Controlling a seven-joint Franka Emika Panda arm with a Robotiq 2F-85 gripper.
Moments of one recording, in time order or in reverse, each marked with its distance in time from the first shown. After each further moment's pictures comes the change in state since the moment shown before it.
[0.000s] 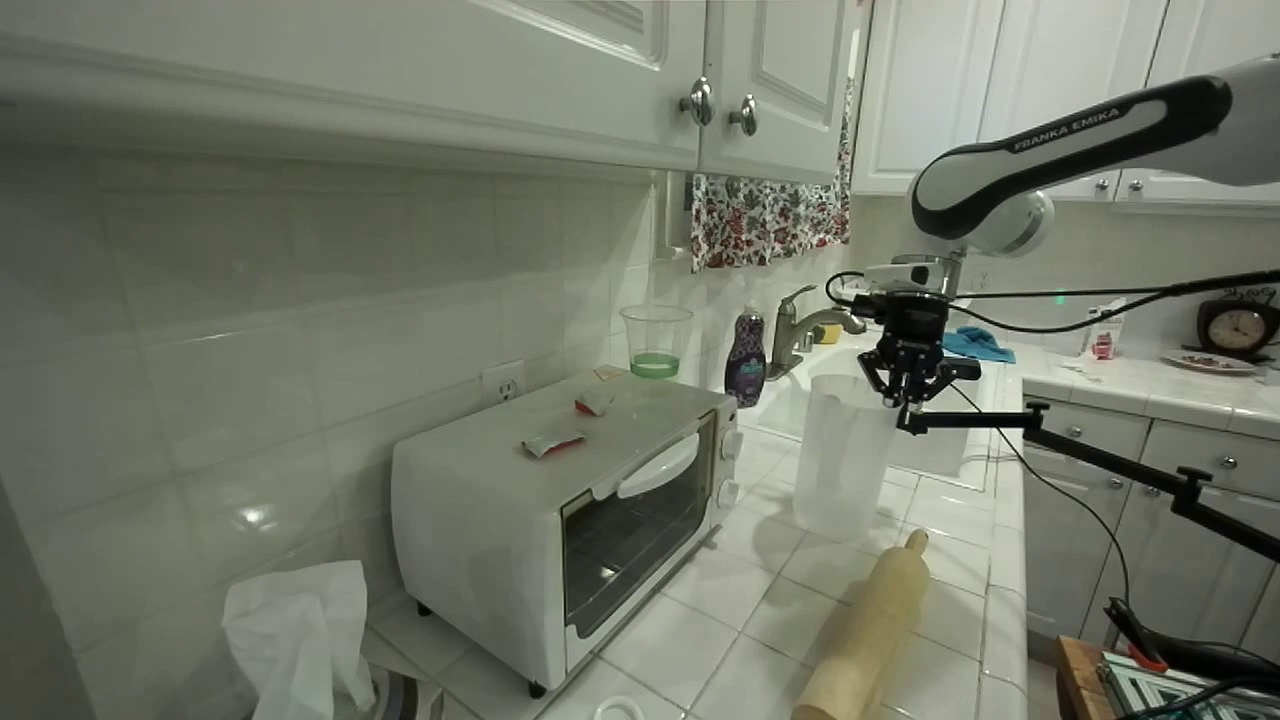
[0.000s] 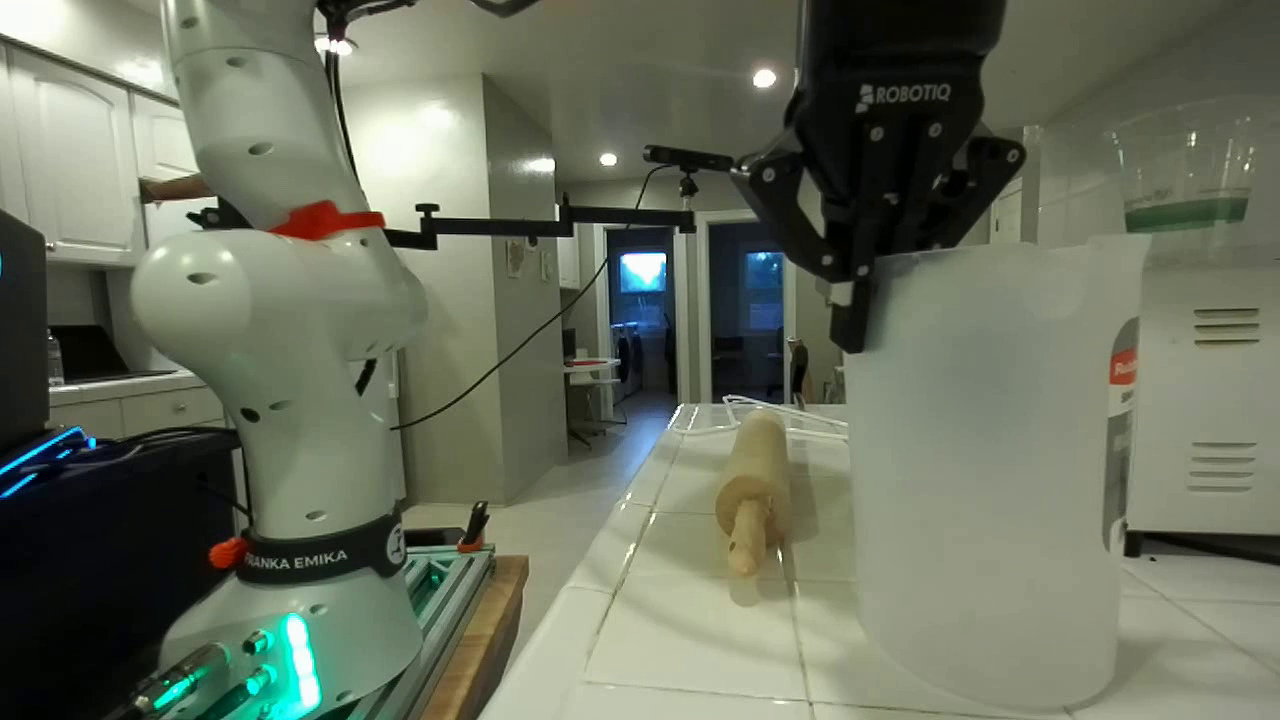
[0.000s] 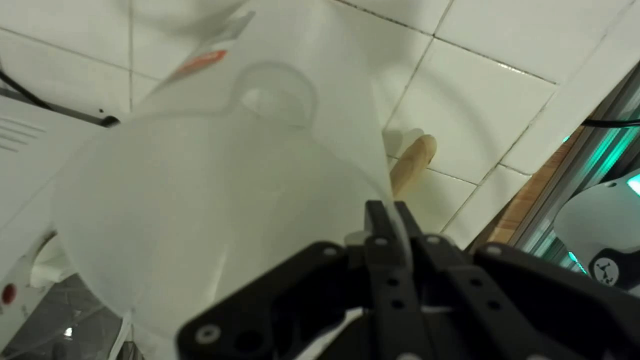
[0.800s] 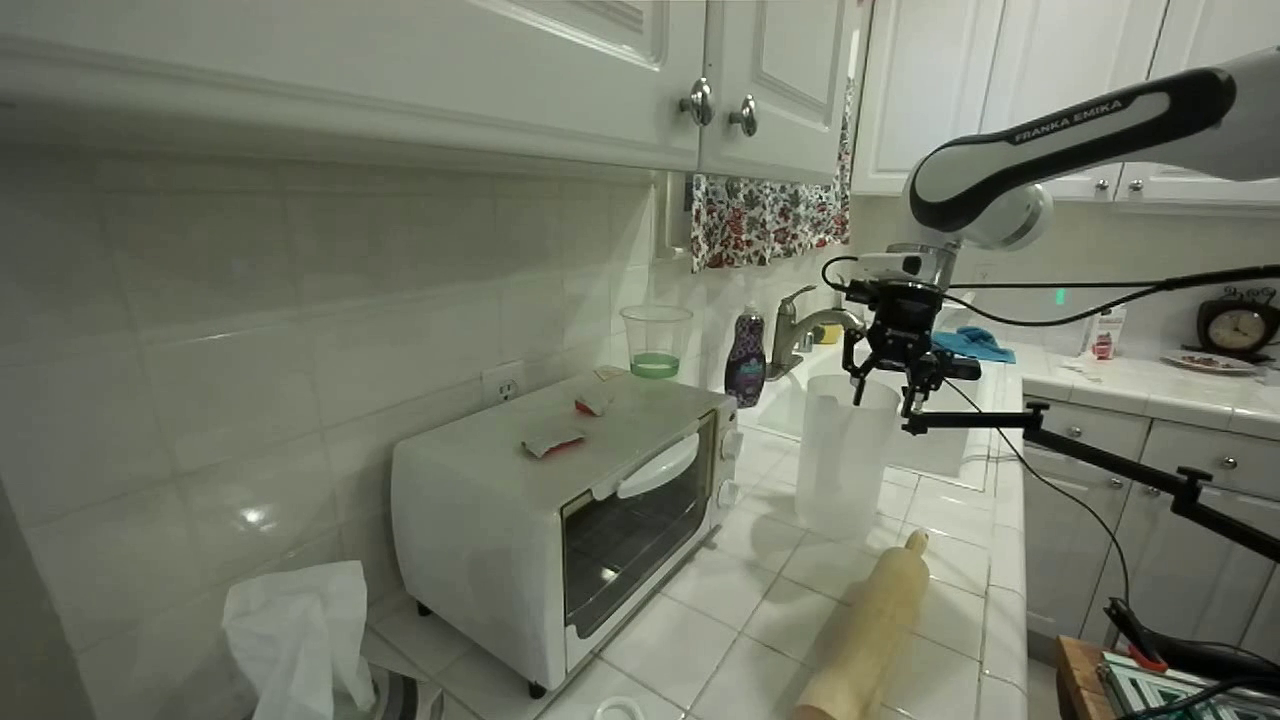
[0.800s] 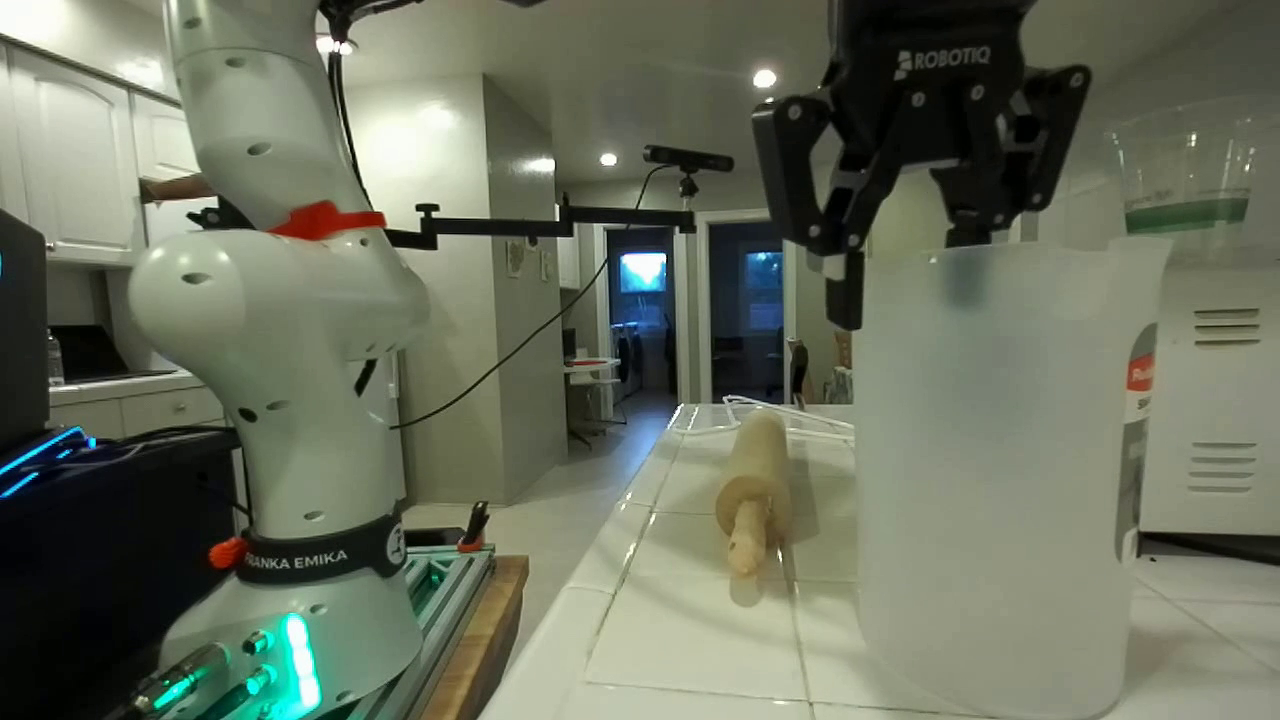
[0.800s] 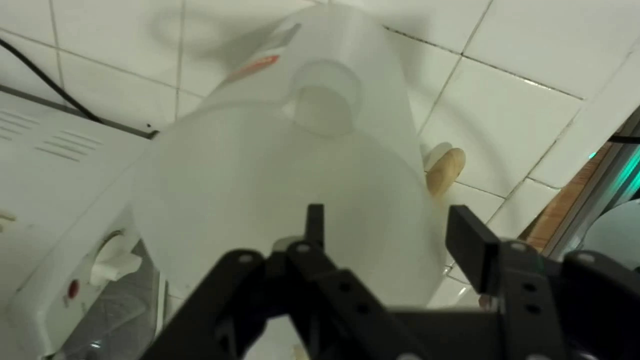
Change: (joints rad) arm -0.030 -0.004 0.047 0.015 0.008 0.062 0.029
